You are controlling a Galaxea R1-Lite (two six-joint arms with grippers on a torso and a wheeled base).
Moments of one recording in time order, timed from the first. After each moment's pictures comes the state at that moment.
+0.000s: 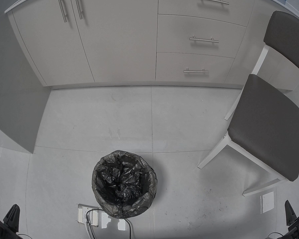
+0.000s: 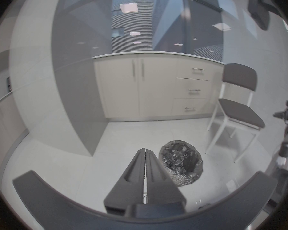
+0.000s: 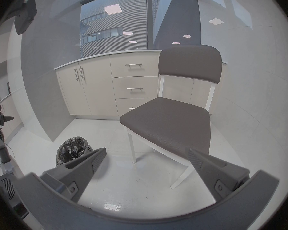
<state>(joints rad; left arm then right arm) 0.00 0.01 -0.04 0.04 -0.05 0.03 0.00 0.01 -0.02 0.00 0.00 -0.01</state>
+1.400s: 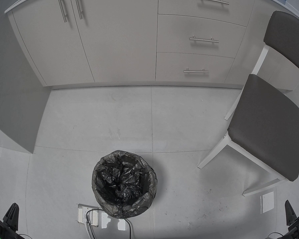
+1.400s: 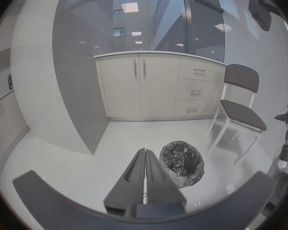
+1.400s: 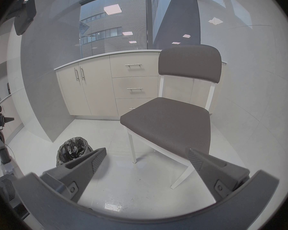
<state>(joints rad) -0.01 0.02 -0.02 0.01 -0.03 0.01 0.00 0.01 -0.02 0.00 0.00 -0.01</state>
